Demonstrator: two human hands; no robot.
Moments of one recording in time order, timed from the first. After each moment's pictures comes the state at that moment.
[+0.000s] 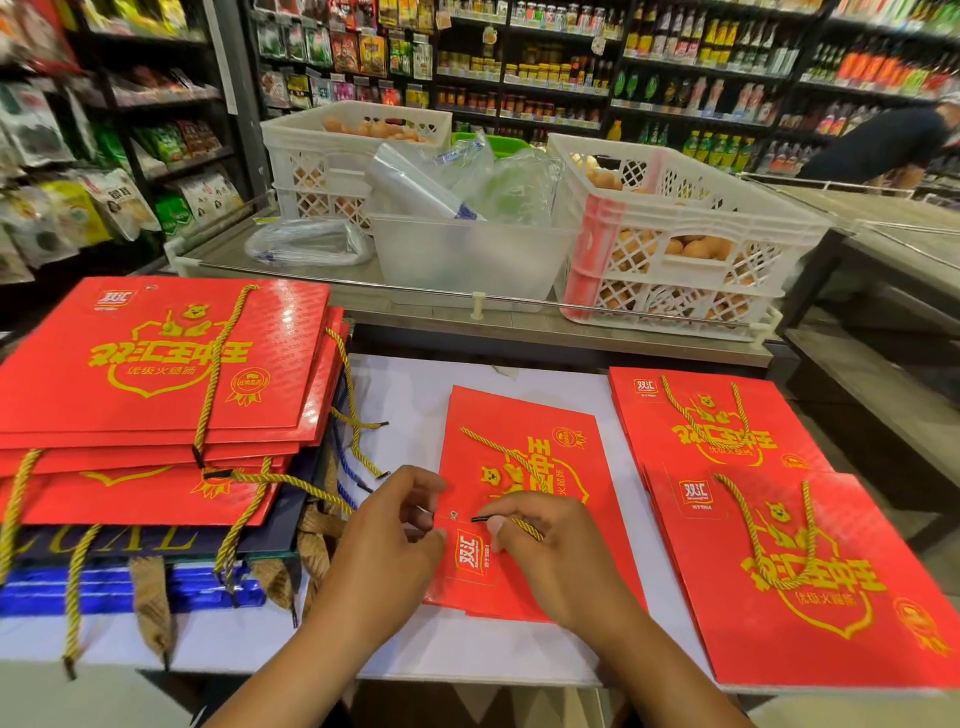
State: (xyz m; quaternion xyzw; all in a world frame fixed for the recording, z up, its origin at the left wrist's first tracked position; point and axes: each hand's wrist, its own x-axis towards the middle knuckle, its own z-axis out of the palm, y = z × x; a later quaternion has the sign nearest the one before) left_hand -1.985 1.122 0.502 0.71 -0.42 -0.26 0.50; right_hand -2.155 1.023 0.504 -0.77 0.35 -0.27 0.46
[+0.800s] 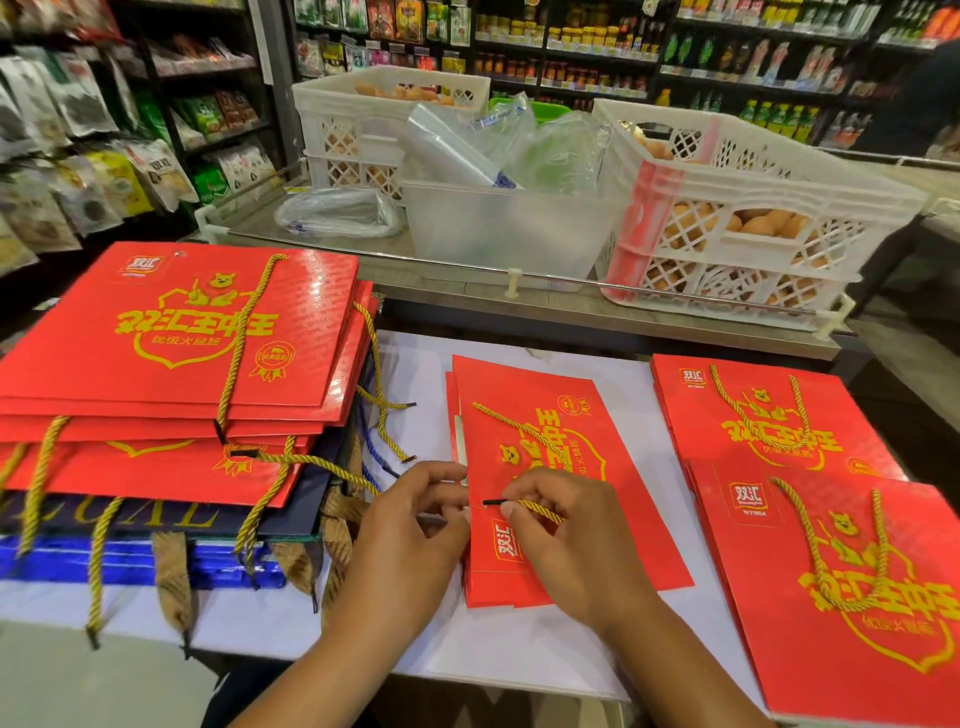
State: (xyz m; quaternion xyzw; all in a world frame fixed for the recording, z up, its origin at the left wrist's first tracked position) left_hand -1.991 1.121 0.493 0.68 -0.38 -0.29 0.56; right_hand -2.138 1.013 0.496 -0.83 0.32 -0.31 0.33
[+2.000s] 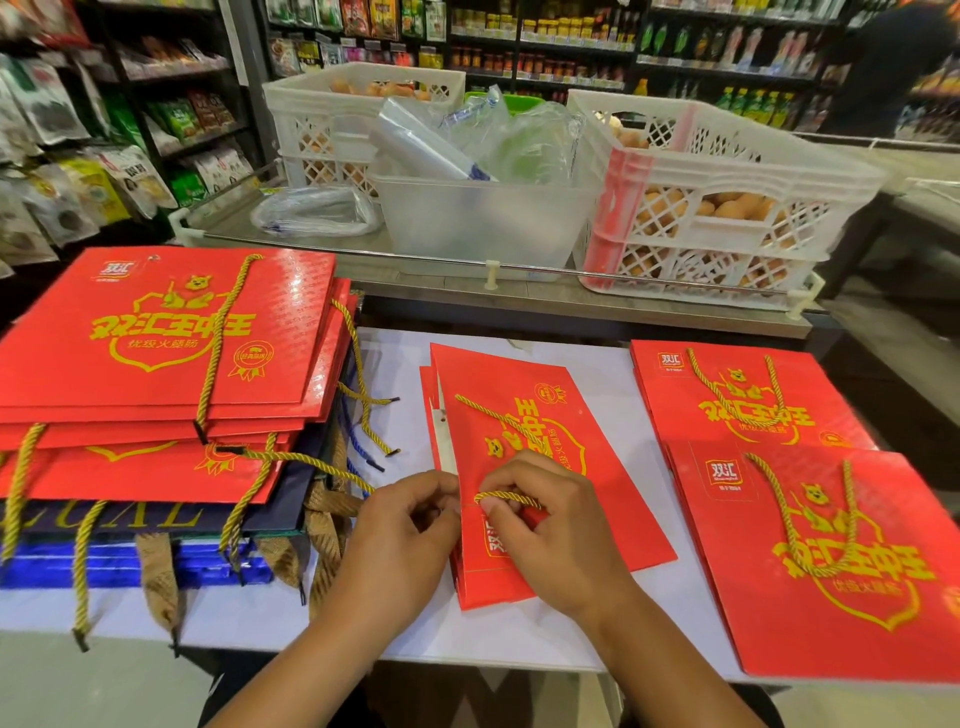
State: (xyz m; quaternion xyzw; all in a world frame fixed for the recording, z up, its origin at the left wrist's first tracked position) left_hand -1.989 1.119 0.484 0.67 -0.46 -0.26 0.52; right_hand -2.140 1.017 0.490 -0.85 0.26 -0.36 0.29
